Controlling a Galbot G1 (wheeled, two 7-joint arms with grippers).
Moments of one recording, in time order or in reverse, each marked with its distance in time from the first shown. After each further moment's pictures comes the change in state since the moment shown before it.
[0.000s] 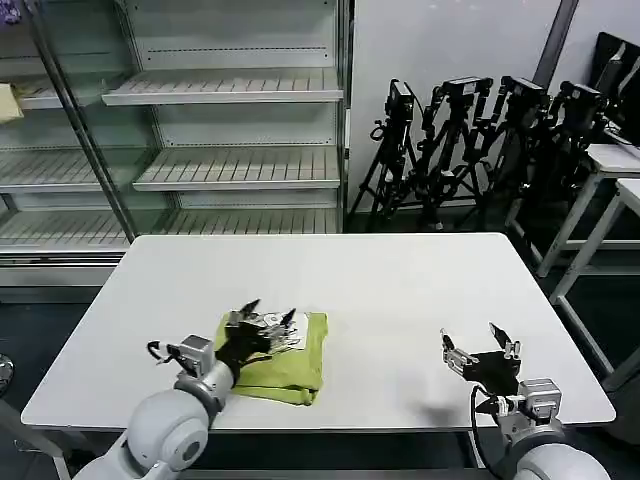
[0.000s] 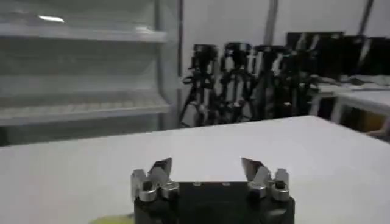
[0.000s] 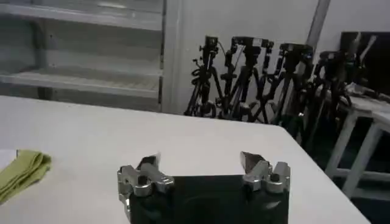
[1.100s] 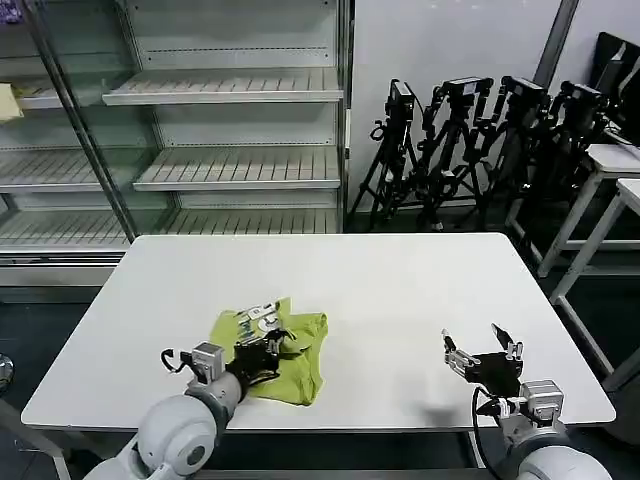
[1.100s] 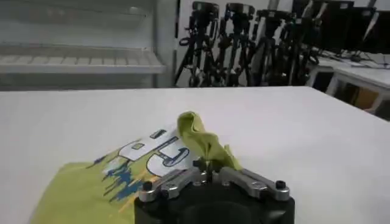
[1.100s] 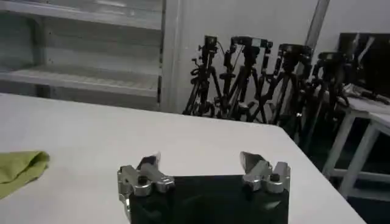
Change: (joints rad) left arm -0.031 0.008 0.097 0.015 -0.156 0.076 -0.056; right arm -0.013 -0.006 0.005 0.006 -0.006 -0.008 0.007
